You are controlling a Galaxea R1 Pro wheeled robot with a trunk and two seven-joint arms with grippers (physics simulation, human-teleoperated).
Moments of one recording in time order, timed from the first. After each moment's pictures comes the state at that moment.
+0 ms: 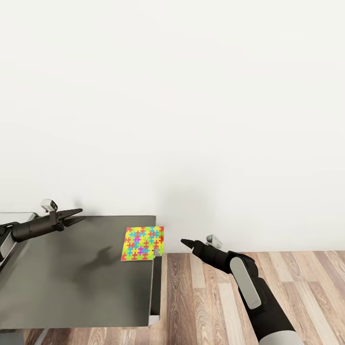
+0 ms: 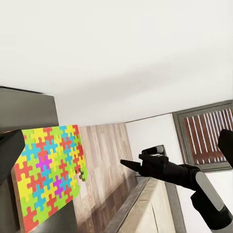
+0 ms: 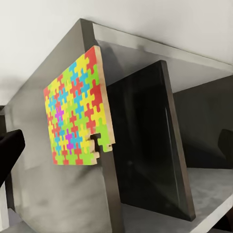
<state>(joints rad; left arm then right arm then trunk) -0.95 0.53 0.20 -0.43 0.15 0.72 -1.57 -0.44 0.07 0.05 -1.20 -0.74 0.76 0.13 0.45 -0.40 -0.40</state>
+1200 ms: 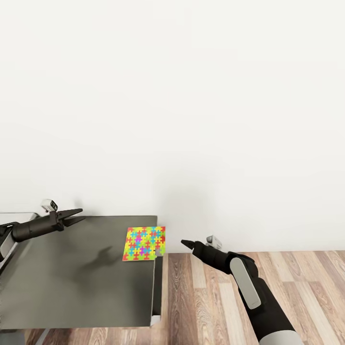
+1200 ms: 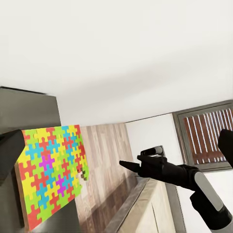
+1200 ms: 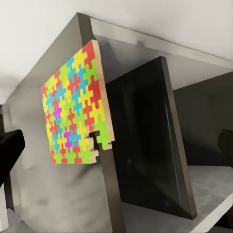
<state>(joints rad) -0.95 0.53 0.20 -0.43 0.15 0.72 -1.57 -0.45 0.06 0.04 -1.19 -0.74 0.76 0.13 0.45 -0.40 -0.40</state>
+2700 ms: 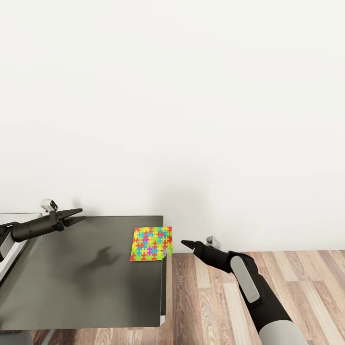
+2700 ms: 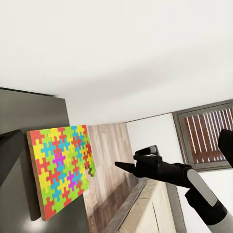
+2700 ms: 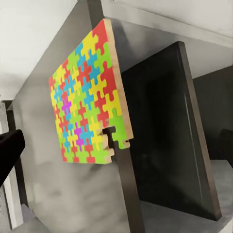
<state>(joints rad) -0.95 0.53 0.20 -0.43 0.15 0.72 -1.57 -0.49 0.04 0.03 -1.07 -0.75 0.76 0.22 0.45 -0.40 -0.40</state>
